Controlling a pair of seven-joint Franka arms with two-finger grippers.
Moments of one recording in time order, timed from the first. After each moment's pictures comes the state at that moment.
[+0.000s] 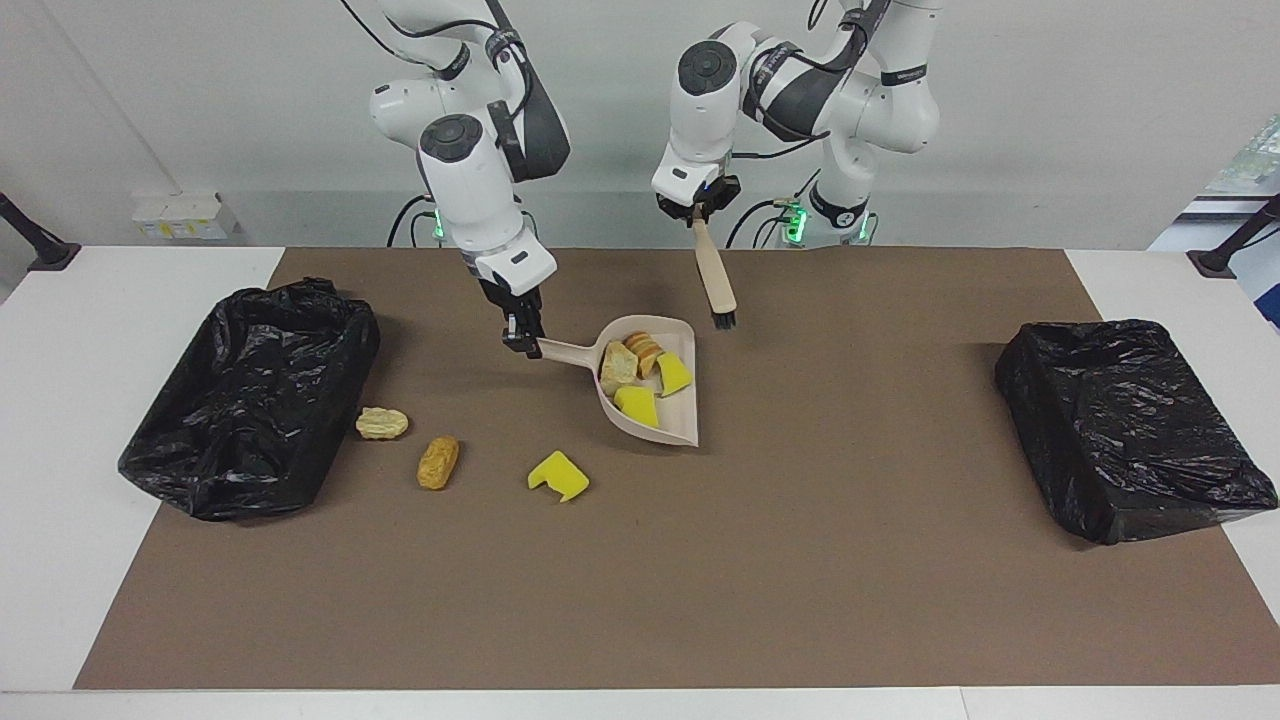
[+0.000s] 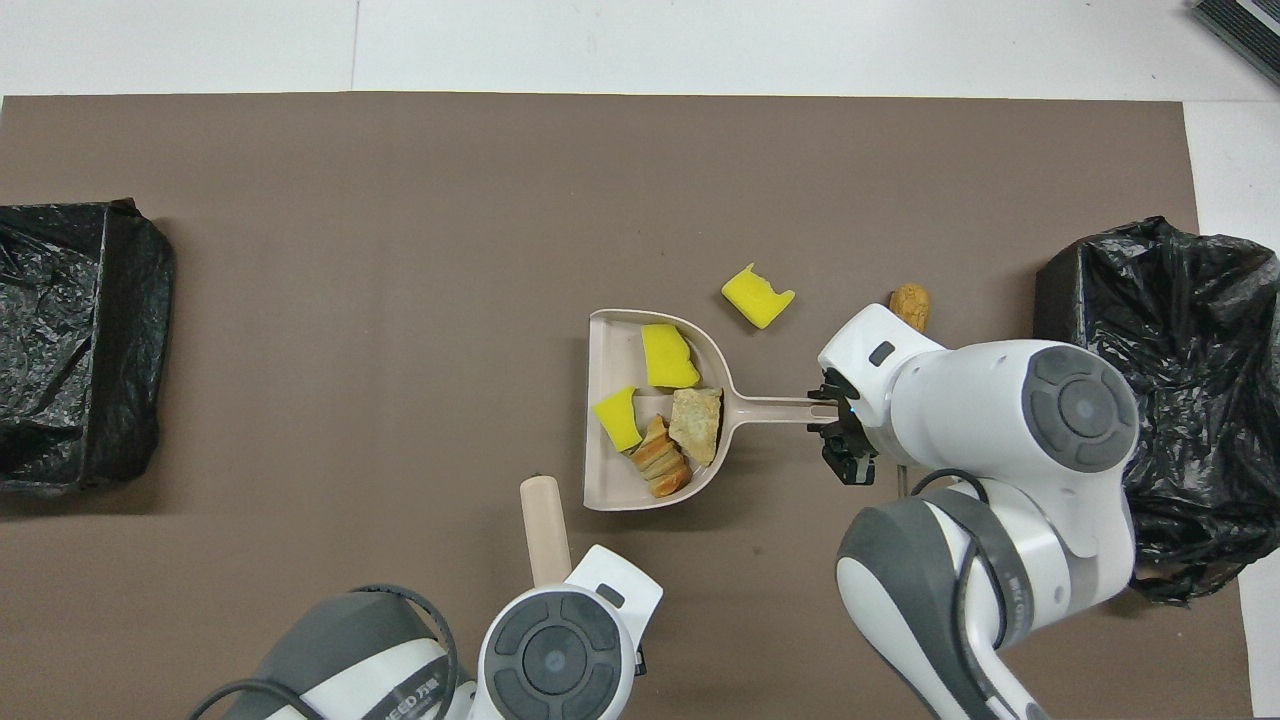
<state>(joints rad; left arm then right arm) -0.70 -0.21 -0.20 -2.23 -0.22 1.79 -0.94 0.34 -0.08 -0.01 -2.18 0.15 2.21 -1.29</state>
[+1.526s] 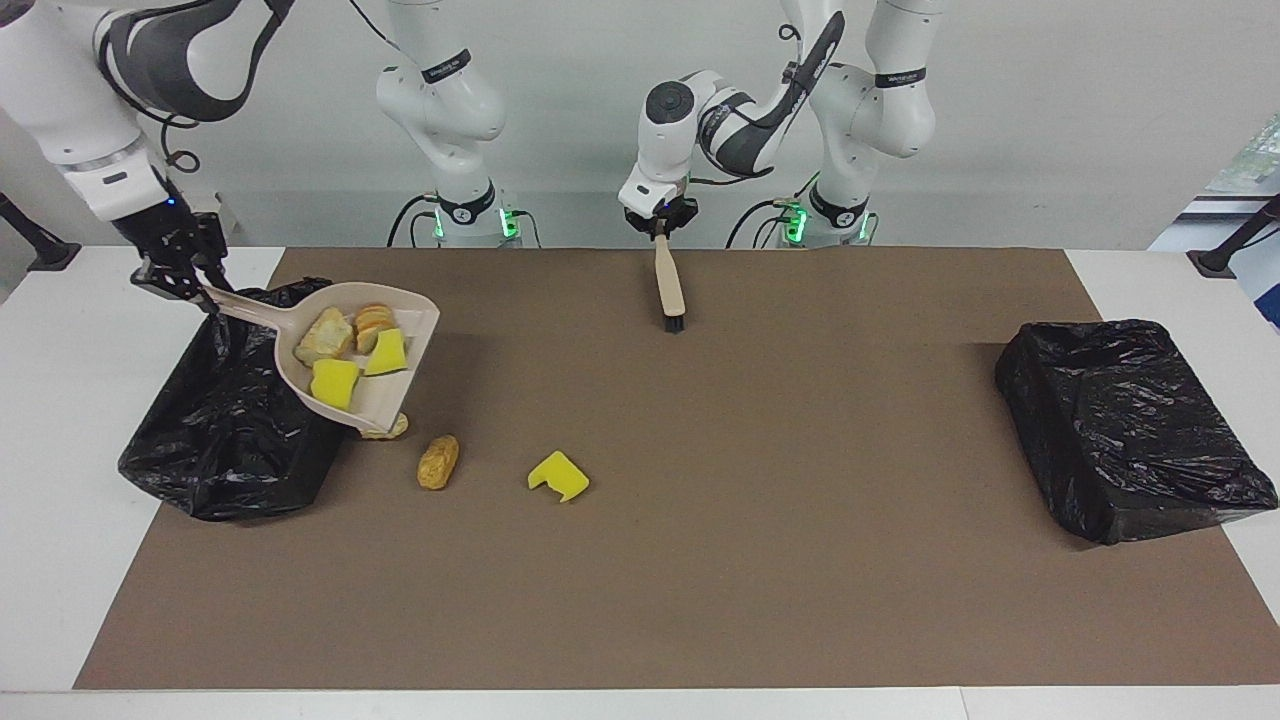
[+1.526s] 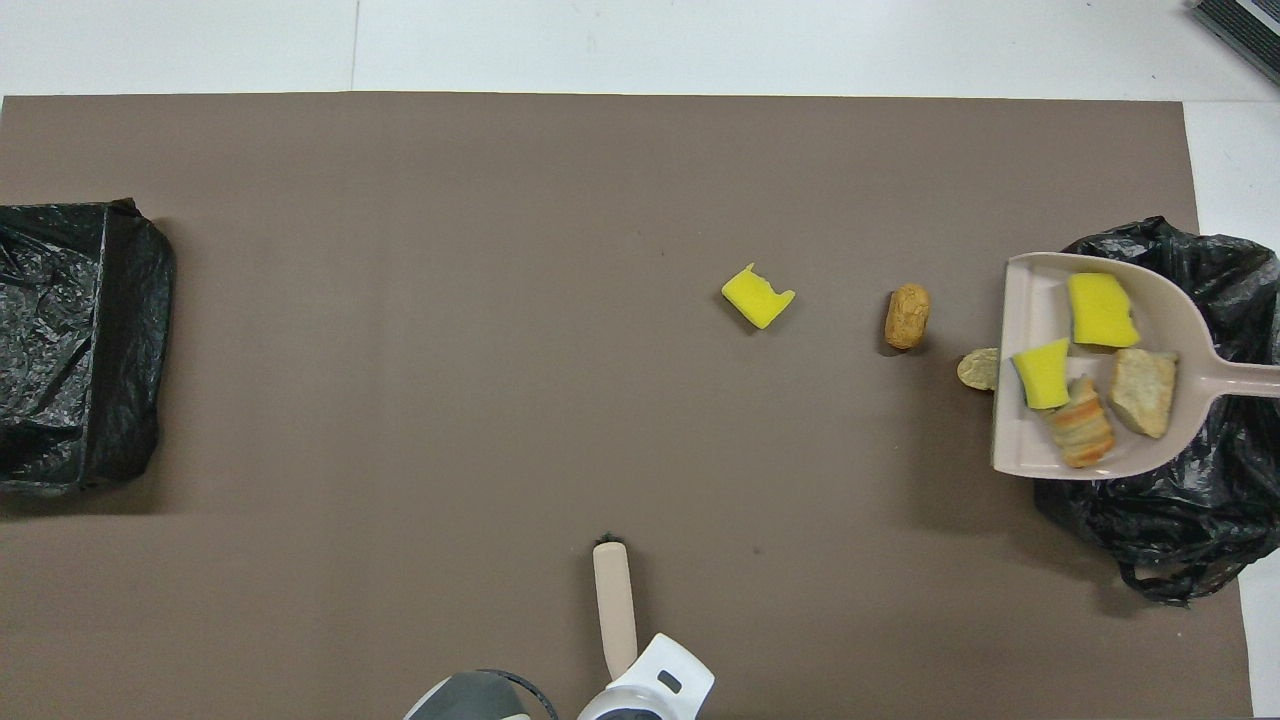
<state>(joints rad) -0.91 -0.12 -0.21 -2.44 -0.30 2.19 -0.98 -0.44 -0.09 -0.04 -1.88 0.07 1.91 -1.94</state>
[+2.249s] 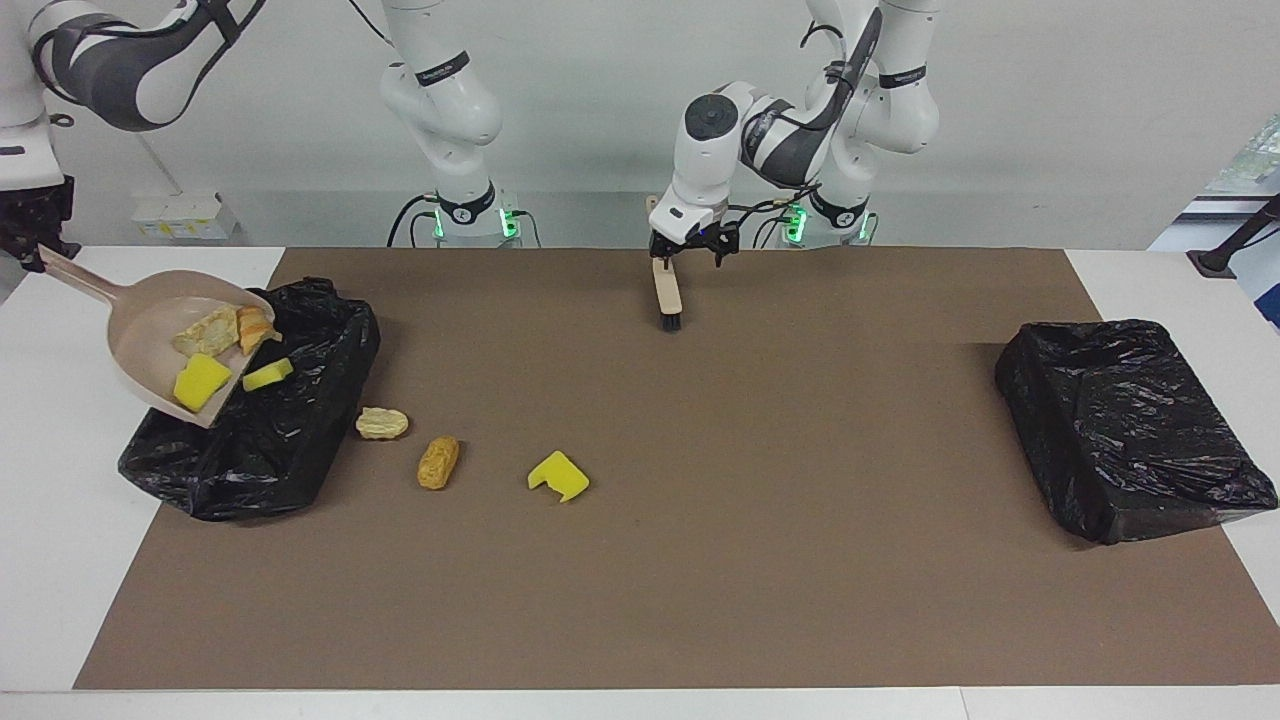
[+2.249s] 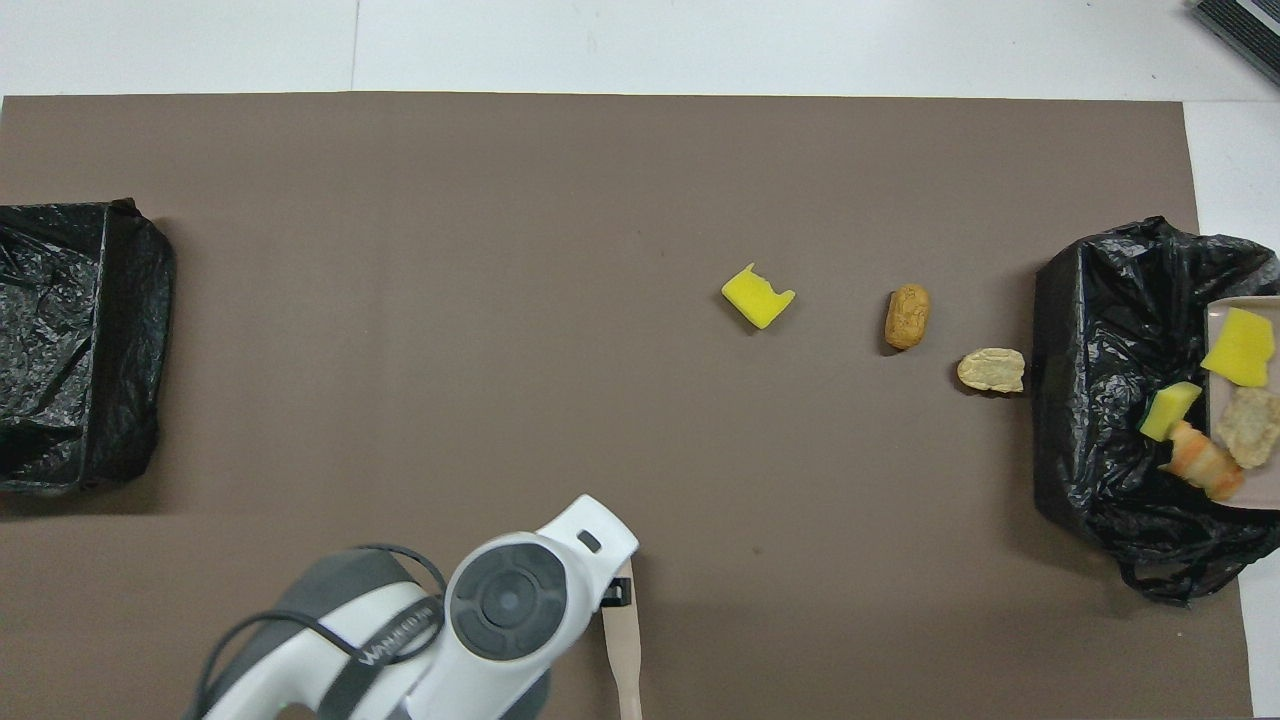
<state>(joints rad) -0.59 -0.13 -0.18 -2.30 -0.14 2.06 -0.66 -0.53 -0.03 -0.03 -1.80 -0.41 2.05 -1.92</state>
